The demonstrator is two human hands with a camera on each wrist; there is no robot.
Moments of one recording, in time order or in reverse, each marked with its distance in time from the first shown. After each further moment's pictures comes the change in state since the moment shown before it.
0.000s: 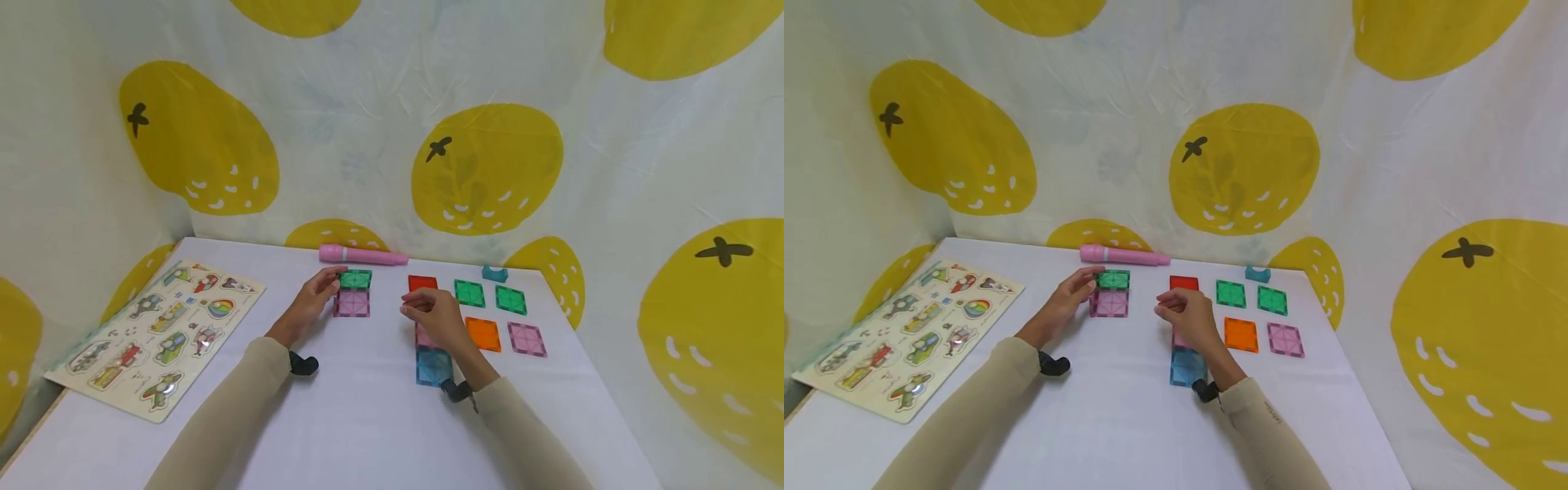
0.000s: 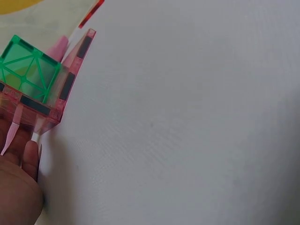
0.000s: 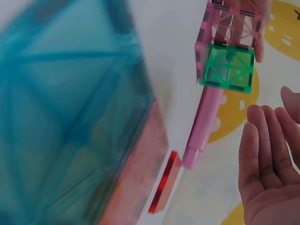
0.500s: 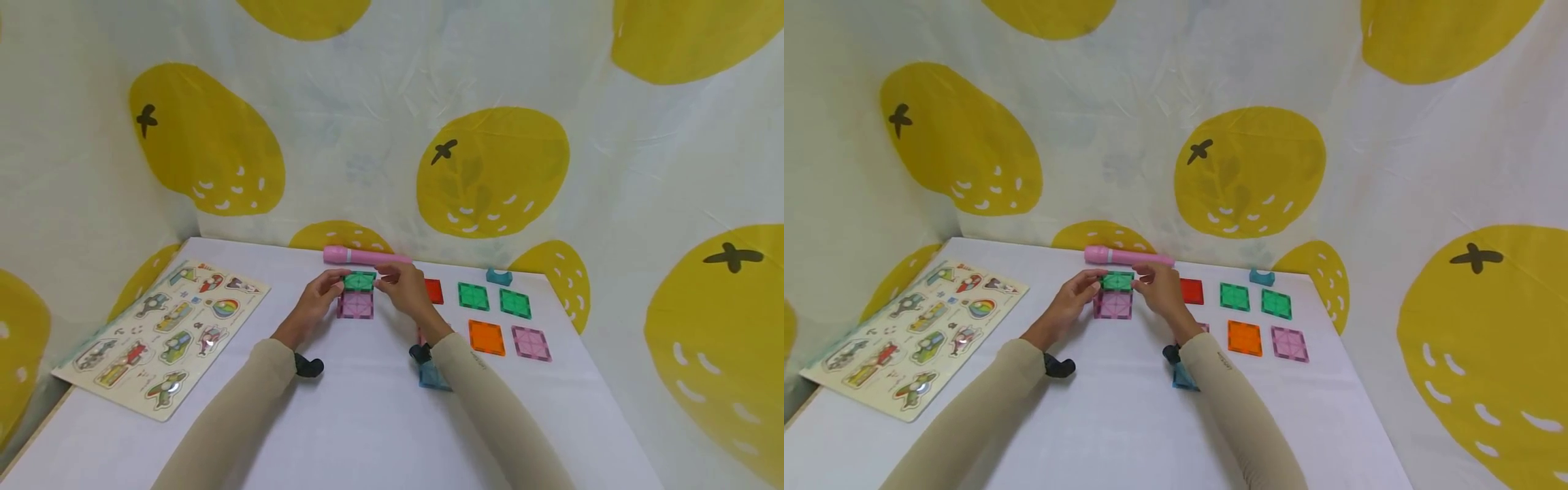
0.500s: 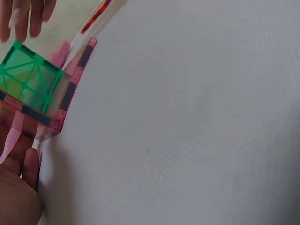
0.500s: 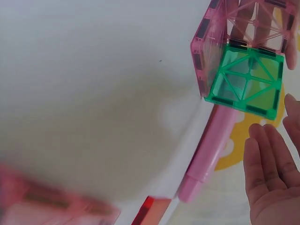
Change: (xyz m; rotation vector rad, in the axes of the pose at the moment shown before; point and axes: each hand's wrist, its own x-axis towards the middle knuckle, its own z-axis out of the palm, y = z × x) left_hand -0.001 0.001 0.004 0.003 0.046 0.036; right_hand 0.075 -0.024 0.050 -0.037 -0.029 -0.141
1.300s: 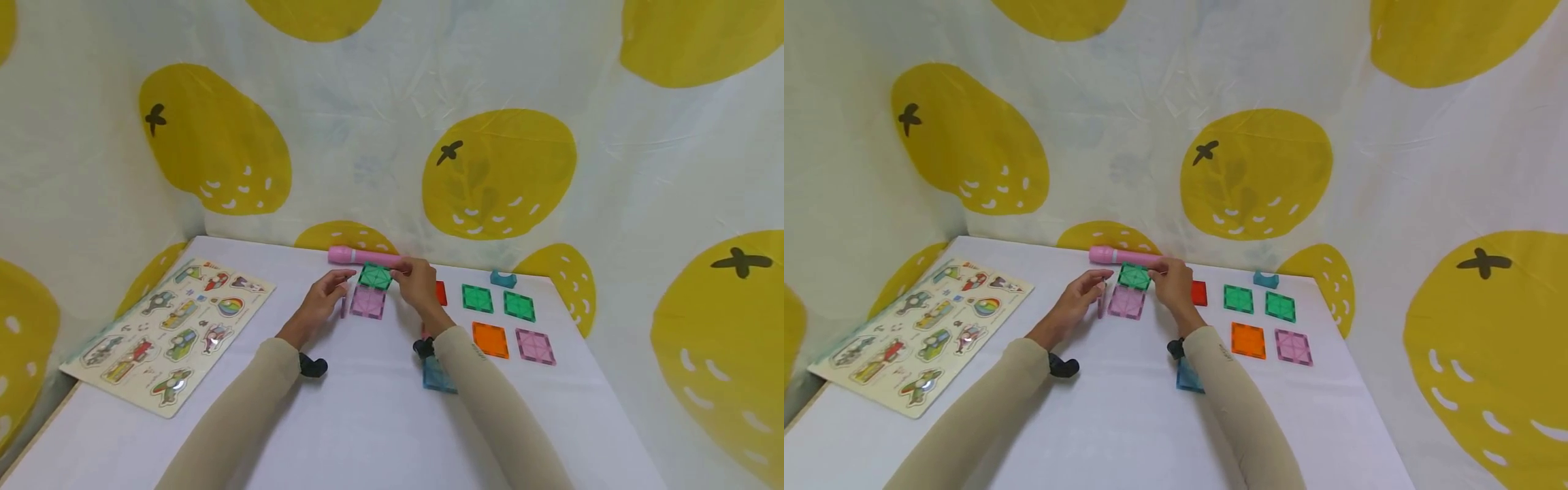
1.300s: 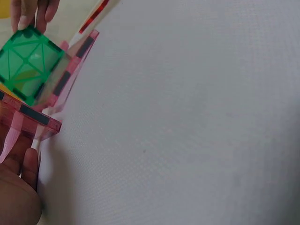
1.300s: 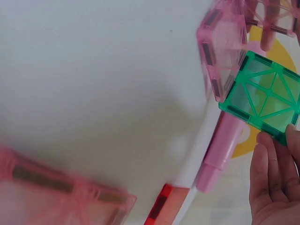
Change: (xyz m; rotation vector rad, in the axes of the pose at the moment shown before) left_hand 0.001 -0.002 0.003 0.027 0.010 0.052; right_hand 0.019 0.010 -0.003 -0.068 0.157 0.138
